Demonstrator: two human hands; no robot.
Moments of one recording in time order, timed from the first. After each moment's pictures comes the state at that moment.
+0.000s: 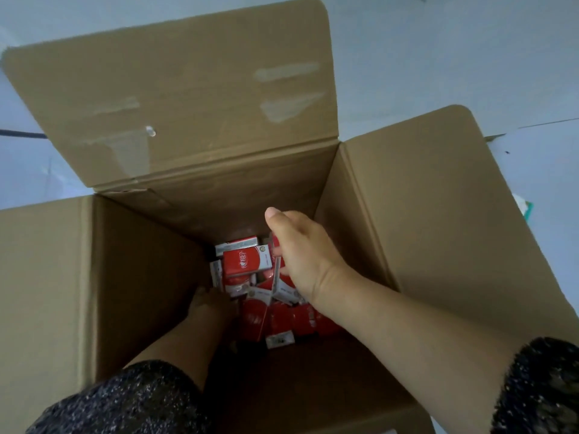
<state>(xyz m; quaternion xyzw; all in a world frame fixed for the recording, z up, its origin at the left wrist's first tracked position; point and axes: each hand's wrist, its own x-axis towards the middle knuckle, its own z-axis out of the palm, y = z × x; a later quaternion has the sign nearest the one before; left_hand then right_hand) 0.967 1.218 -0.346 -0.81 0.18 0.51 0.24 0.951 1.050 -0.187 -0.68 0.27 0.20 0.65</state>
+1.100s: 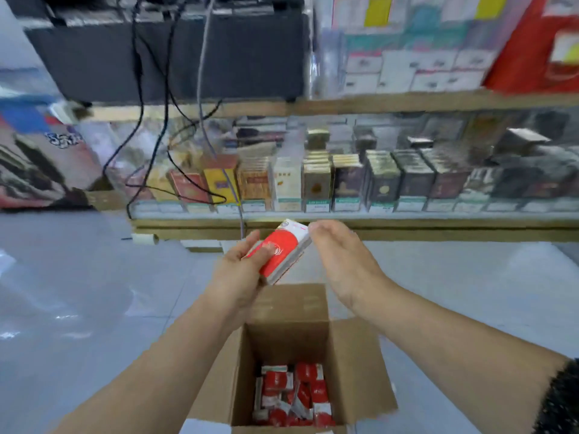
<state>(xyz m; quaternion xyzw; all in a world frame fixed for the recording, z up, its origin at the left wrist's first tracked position) 0.914 1.174 0.245 -0.61 -0.12 0.07 -0.78 0.884 1.030 0.280 -0.83 0.07 -0.02 0.55</state>
